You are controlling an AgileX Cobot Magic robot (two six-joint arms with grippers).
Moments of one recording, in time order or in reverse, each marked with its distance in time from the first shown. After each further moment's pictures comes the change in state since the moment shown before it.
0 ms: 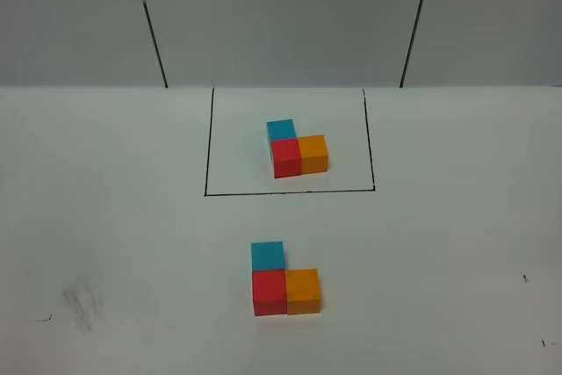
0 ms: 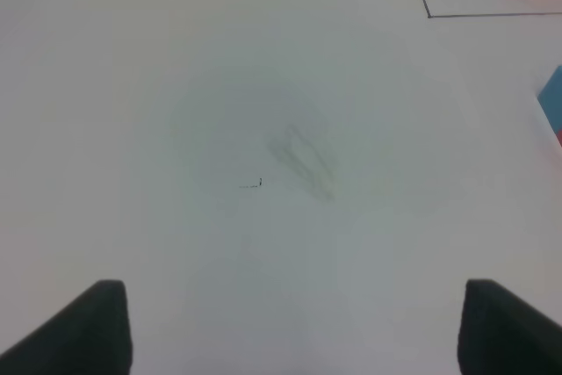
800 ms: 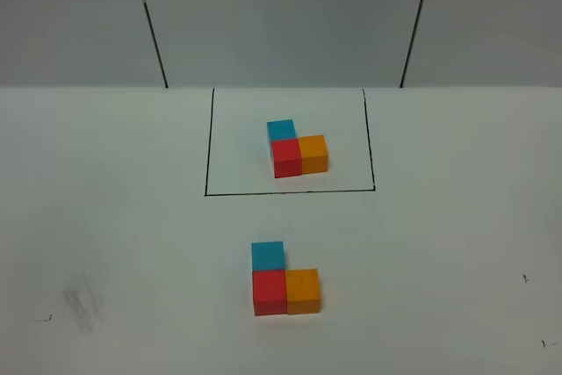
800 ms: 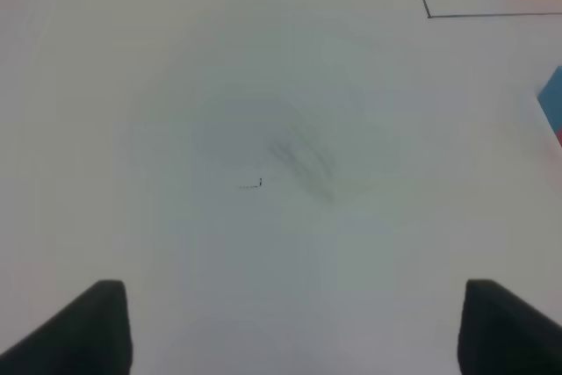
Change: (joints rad) left arm 0.000 0.000 0.000 0.000 0.000 0.000; right arm 0.000 -0.969 0.598 0.236 -0.008 0.008
